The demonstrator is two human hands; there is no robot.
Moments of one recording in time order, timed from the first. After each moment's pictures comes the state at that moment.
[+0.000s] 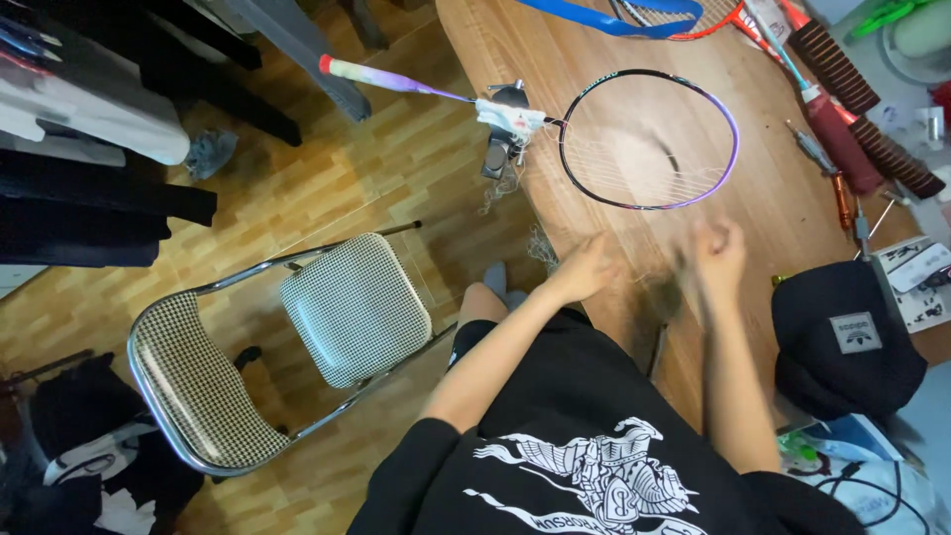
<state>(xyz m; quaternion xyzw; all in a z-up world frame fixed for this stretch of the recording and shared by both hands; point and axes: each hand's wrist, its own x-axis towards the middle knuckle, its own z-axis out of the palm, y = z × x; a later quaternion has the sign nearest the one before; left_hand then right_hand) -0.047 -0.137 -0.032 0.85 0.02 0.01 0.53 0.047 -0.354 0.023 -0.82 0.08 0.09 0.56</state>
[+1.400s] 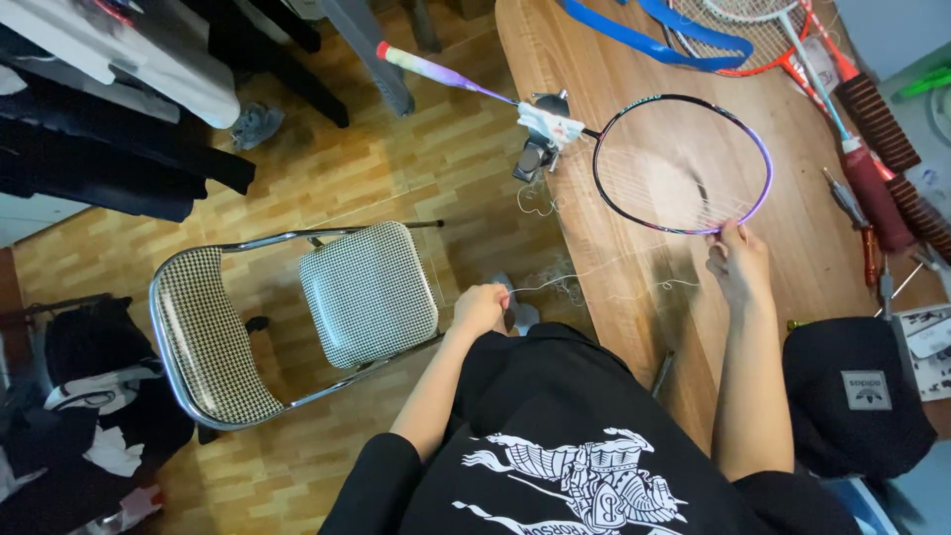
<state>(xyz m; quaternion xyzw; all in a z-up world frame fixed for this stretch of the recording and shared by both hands) -0.184 -0.013 0.043 0.88 0.28 -0.15 0.36 0.116 -0.349 0.032 -0.58 0.13 0.35 0.72</state>
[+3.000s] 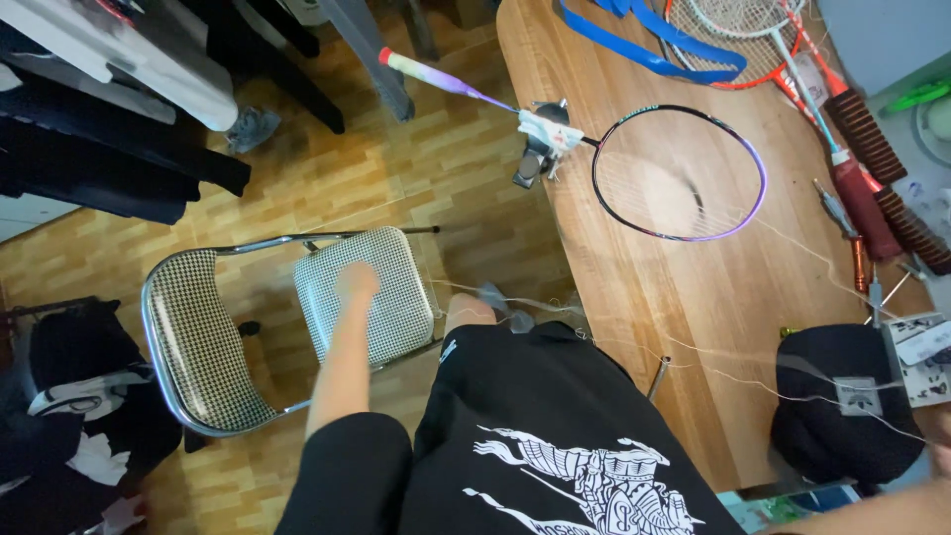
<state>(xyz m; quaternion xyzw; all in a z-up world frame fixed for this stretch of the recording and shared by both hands) -0.257 0.208 -0.021 0.78 0.56 -0.25 0.08 0.074 -0.707 0.076 -0.64 0.15 0.24 0.71</state>
